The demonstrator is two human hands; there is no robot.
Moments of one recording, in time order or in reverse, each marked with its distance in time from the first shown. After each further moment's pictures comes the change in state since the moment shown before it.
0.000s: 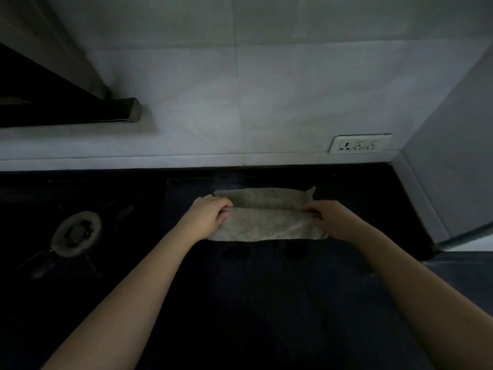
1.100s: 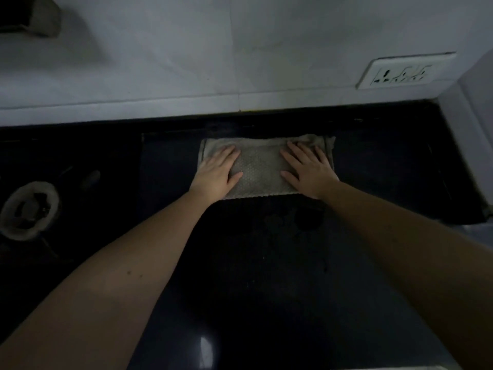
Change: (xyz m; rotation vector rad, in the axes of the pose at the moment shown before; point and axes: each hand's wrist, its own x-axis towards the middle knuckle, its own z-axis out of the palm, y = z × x) left_hand 0.068 -0.067 0.124 0.152 -0.091 0.011; right_hand 0.120 0.037 0.113 -0.362 0.052 -0.055
